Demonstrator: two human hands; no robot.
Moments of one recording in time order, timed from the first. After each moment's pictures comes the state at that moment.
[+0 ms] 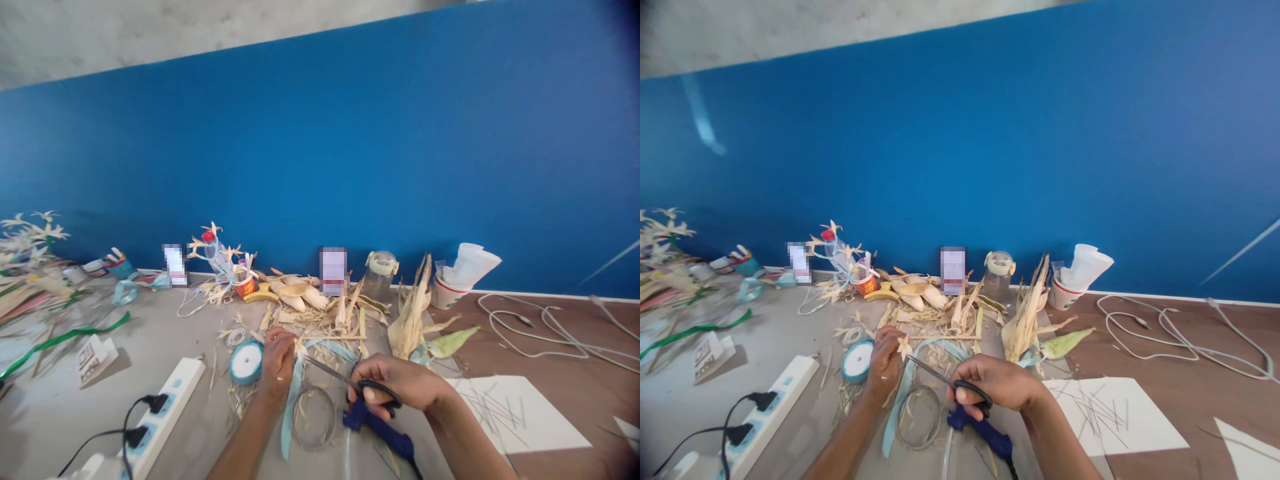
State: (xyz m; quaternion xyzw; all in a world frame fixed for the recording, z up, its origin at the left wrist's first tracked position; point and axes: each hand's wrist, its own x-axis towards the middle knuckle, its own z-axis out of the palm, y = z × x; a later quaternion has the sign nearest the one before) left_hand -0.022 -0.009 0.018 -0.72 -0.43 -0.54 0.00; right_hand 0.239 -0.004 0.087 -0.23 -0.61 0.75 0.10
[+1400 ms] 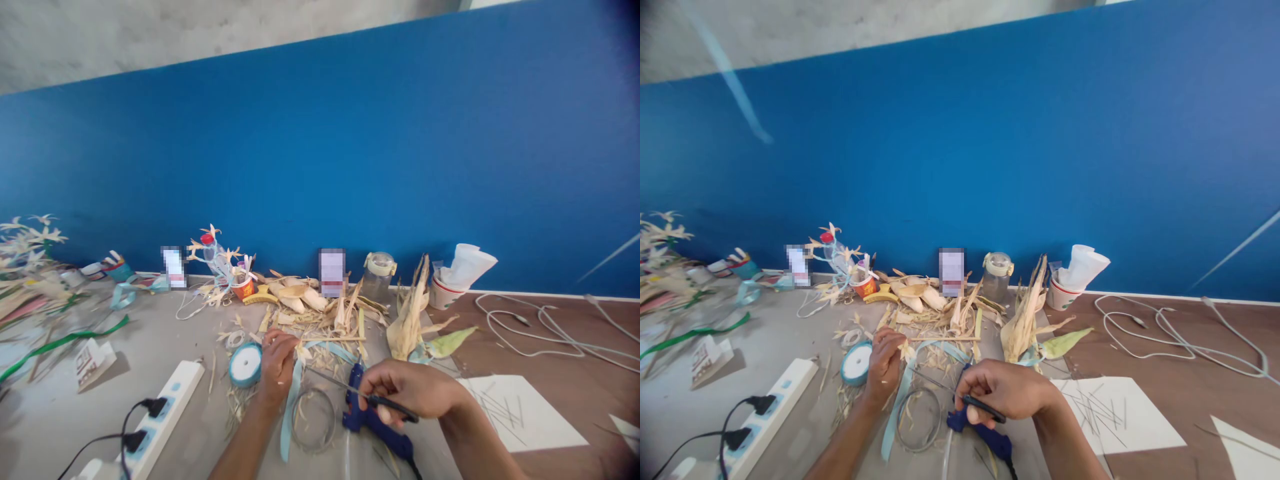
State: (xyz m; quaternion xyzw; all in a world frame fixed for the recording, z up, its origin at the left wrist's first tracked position) left_hand -0.025 -0.010 0.015 -0.74 -0.44 -0.51 0.04; right_hand 0.250 -0.008 0.101 -0.28 -0.63 0.72 0.03
